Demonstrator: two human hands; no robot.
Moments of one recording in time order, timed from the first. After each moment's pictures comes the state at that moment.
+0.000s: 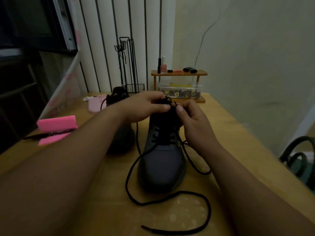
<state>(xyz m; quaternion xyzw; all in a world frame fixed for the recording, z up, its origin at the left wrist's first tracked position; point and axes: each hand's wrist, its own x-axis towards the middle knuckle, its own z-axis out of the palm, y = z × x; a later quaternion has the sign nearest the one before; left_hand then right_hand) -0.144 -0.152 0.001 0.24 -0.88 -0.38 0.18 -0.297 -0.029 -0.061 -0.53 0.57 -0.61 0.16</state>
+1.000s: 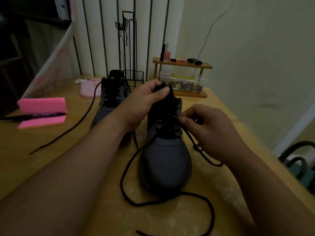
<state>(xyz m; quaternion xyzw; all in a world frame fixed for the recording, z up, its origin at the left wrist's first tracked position) -0.152 -0.145 -0.049 0.14 -0.70 -0.58 0.39 -0.312 0.001 -0.056 -0.63 0.66 -0.42 0.05</state>
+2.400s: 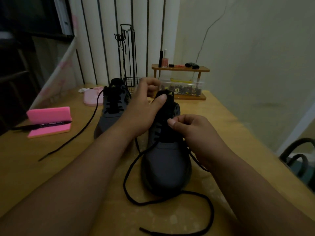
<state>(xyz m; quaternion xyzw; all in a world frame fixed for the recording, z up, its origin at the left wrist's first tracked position) -0.145 -0.125 -0.044 0.27 -0.78 -0.35 0.44 -0.278 -0.006 -0.059 -0.44 0.62 -0.56 0.33</state>
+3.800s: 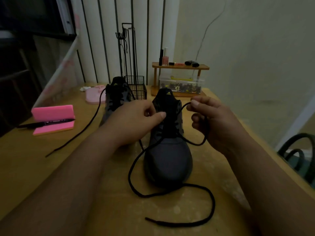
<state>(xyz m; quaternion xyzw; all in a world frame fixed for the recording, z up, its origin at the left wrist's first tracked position) -0.103 -0.103 -0.037 0.36 -0.88 -0.20 0.24 -0.310 0.000 -0.042 -0.39 0.52 -0.66 0.37</state>
